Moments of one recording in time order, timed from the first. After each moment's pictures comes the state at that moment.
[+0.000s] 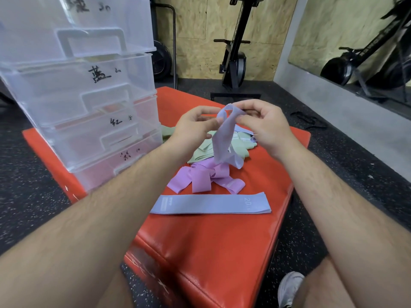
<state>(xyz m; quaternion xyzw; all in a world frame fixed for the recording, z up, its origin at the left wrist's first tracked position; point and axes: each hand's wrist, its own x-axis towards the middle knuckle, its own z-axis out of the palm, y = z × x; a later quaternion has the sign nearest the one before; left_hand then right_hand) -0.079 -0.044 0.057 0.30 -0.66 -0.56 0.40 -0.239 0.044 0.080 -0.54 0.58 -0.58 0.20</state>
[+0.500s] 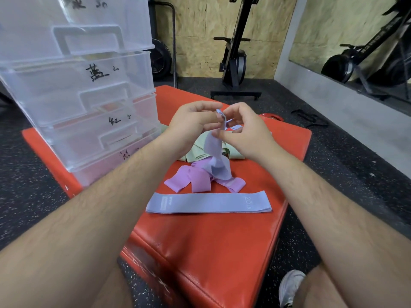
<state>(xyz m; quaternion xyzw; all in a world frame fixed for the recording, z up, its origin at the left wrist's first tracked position) -0.077 -0.048 0.070 0.24 -0.60 -0.65 0.40 -0.222 0.029 0.054 -0.60 0.63 -0.48 0.12</state>
